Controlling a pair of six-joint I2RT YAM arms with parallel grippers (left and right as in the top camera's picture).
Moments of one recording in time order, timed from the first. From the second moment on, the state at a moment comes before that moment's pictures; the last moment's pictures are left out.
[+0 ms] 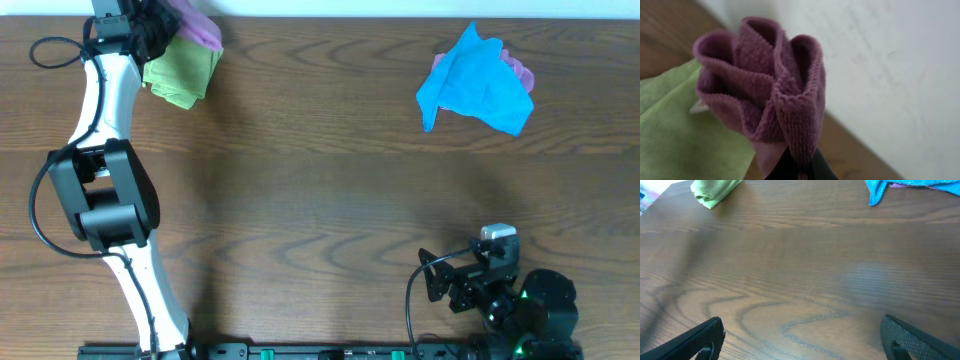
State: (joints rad) left arm 0.16 2.27 1.97 -0.33 0.39 -0.74; right arm 0.03 0.19 0.44 -0.83 -0.38 0.15
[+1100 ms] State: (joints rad) left arm 0.22 2.27 1.97 -0.70 0.09 -0.50; right arm 0.03 0.19 0.44 -0.83 -0.38 0.15
